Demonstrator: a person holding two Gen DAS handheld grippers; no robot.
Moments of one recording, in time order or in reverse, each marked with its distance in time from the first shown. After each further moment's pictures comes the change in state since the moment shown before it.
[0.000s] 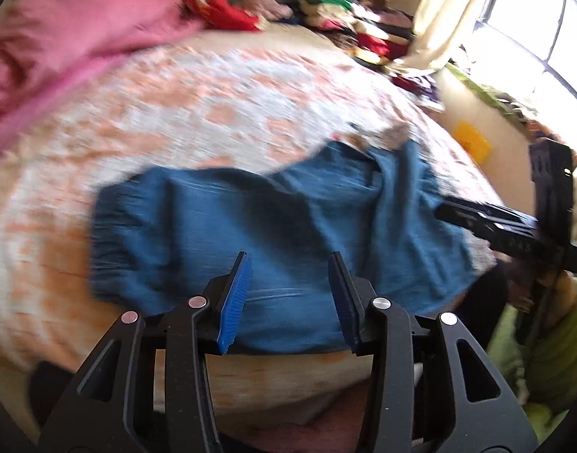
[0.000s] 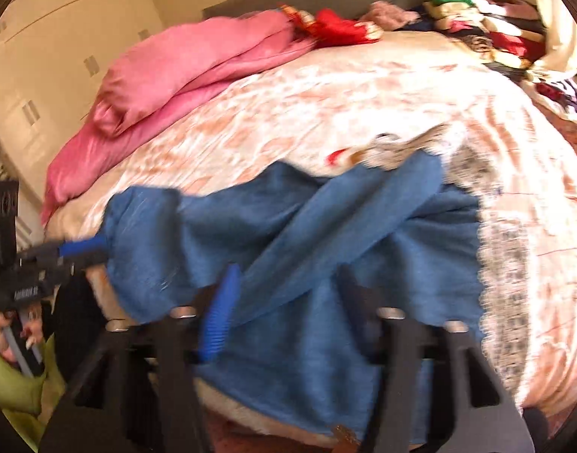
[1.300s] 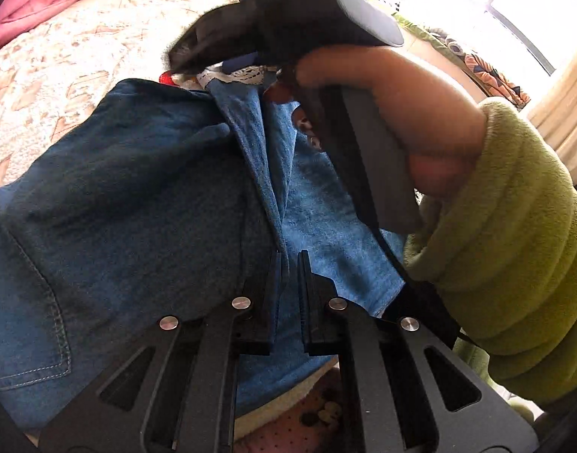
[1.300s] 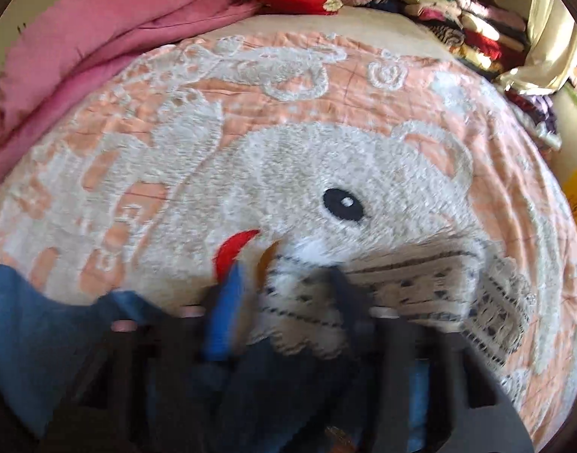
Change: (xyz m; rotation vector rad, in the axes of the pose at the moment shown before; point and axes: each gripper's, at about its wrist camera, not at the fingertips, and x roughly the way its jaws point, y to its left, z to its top) left arm 0.112 -0.107 0.004 0.174 0.201 -0.241; right arm 0.142 -0.049 0.104 -0.046 0.139 -0.302
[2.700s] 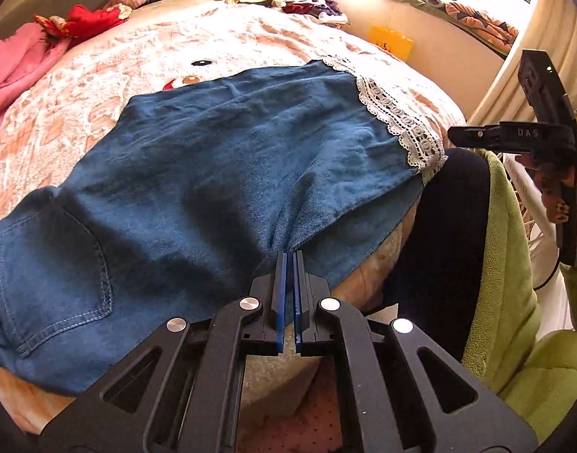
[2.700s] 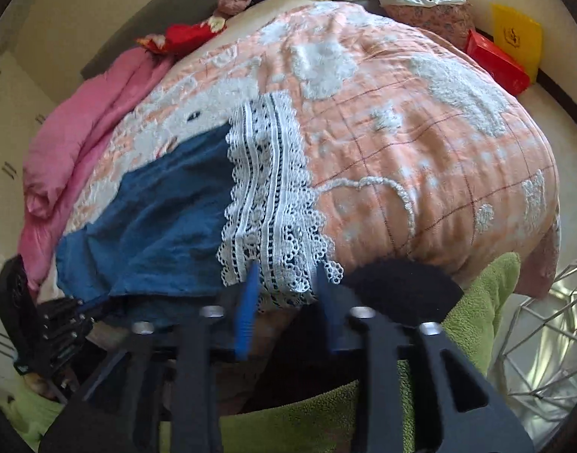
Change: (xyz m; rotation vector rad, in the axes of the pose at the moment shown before) left arm -0.024 -0.026 -0.044 0.216 0.019 0.144; right arm -0.178 -0.134 -0.238 0.495 -0.002 0.149
